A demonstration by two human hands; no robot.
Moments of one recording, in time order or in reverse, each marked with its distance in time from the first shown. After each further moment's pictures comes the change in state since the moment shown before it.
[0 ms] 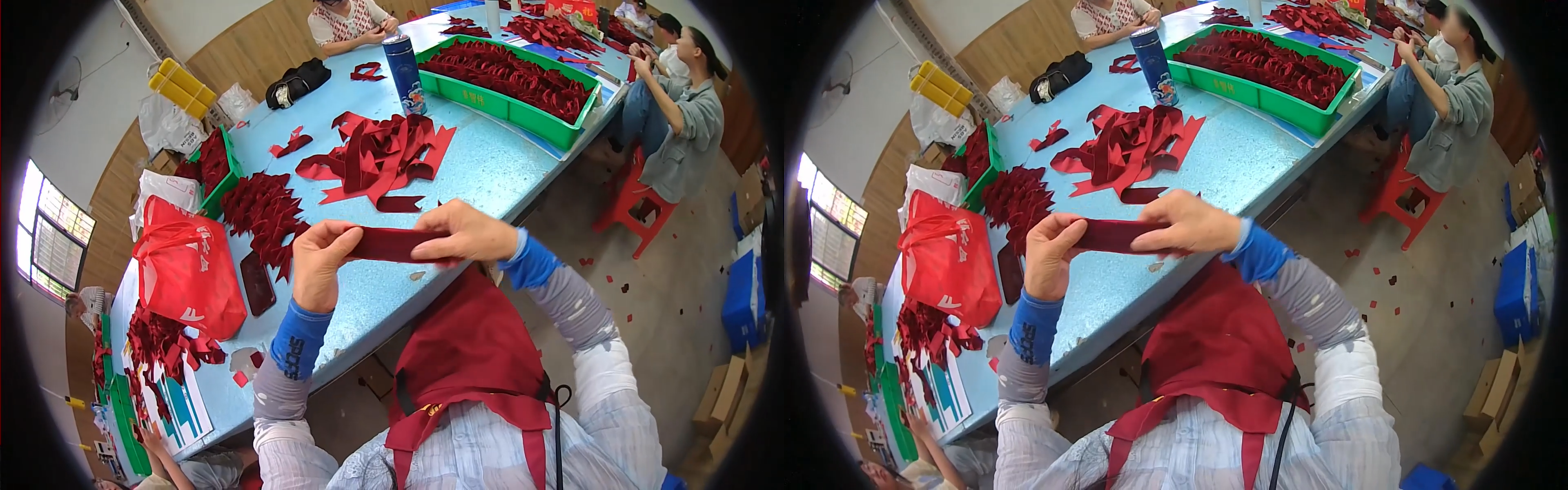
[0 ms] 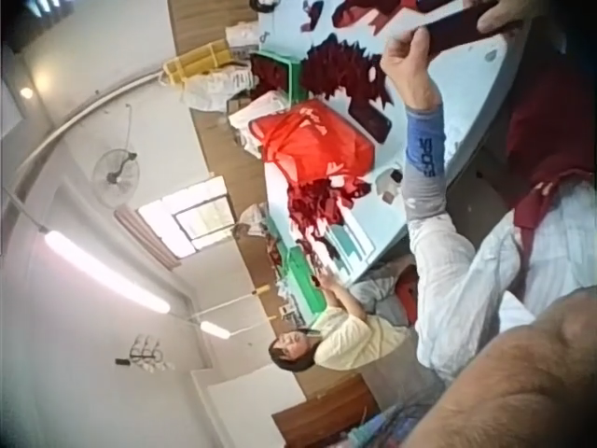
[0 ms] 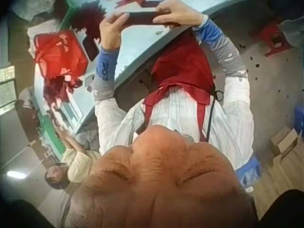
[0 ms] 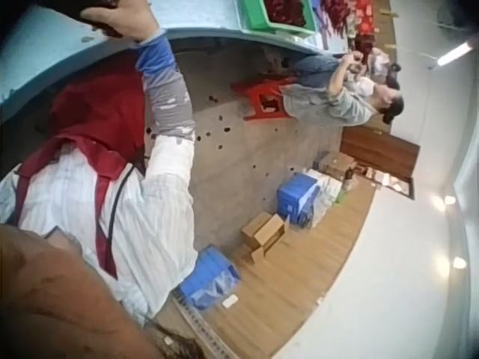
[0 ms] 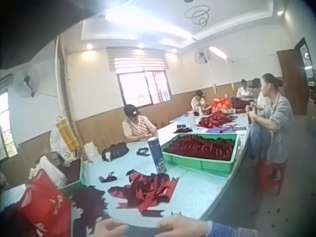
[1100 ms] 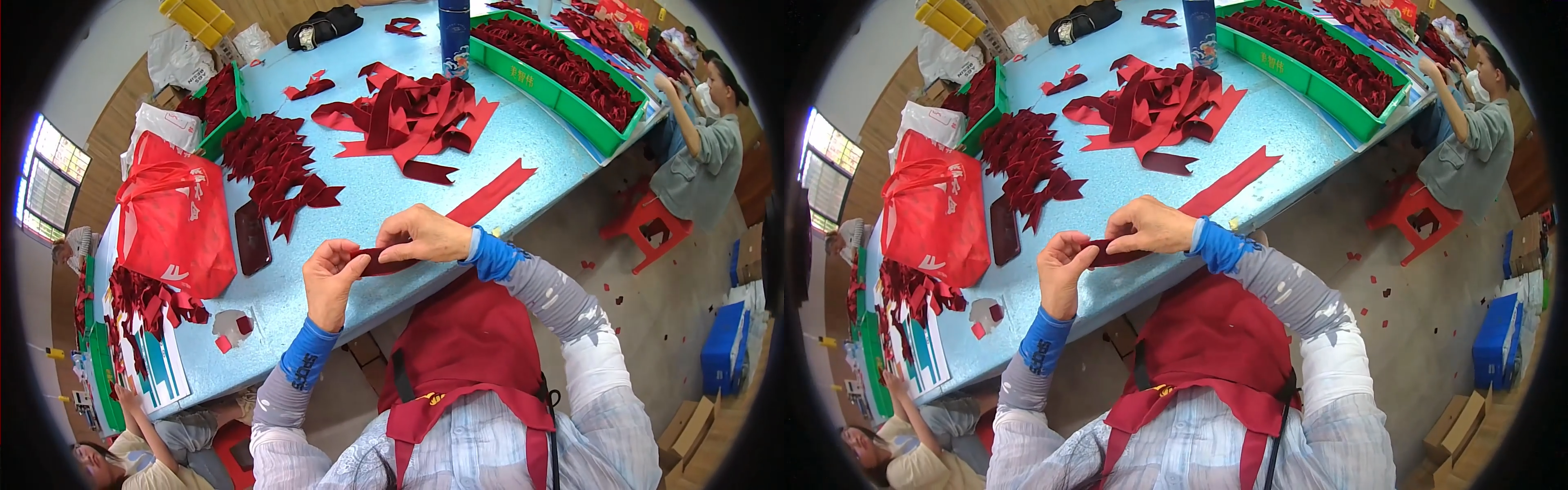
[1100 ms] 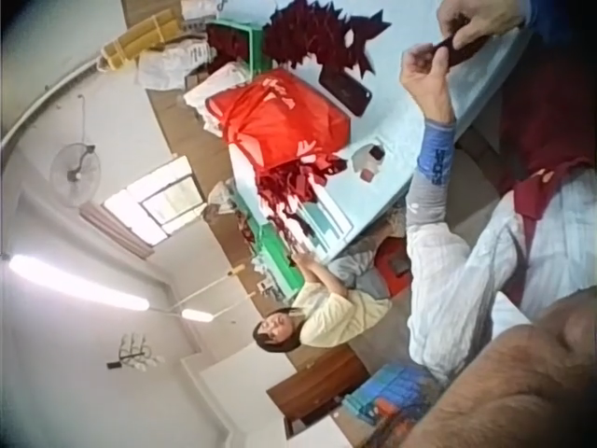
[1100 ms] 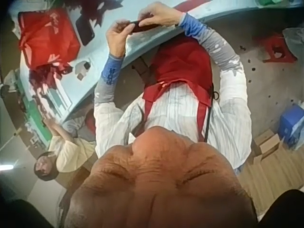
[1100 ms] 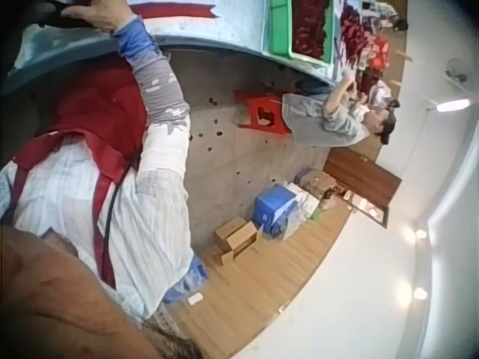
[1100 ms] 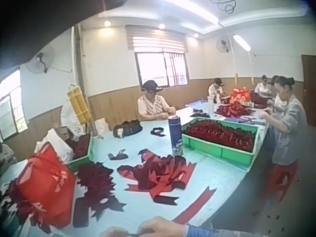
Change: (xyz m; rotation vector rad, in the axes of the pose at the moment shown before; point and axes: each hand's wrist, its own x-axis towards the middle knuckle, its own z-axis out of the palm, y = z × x) left_hand -0.049 -0.068 -0.045 0.100 0.209 0.008; right_hand 0.077 0.075 0.059 -0.202 -0.312 -0.101
